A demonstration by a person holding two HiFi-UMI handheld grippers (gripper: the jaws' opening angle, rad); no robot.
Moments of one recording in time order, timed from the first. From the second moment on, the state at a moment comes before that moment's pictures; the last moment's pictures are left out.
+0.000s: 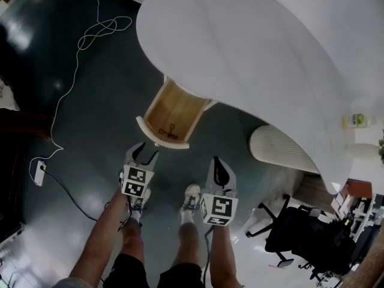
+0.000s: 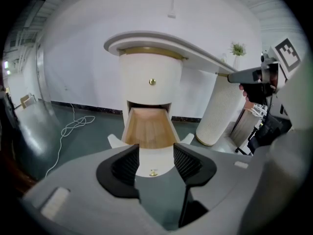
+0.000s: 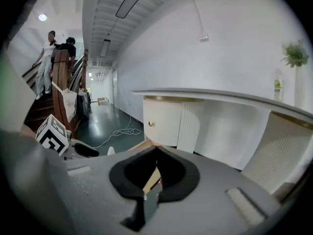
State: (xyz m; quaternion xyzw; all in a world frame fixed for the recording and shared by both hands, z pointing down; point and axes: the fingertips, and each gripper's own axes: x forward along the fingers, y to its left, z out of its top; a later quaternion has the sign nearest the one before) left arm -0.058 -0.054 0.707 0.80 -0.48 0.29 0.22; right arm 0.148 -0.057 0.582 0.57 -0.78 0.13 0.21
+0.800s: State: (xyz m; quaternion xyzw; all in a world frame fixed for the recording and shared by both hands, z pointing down) left arm -0.031 -0.128 0.394 0.85 -0.50 0.16 0.09; right arm 0.179 -0.094 0.333 0.64 -0.75 0.06 0.13
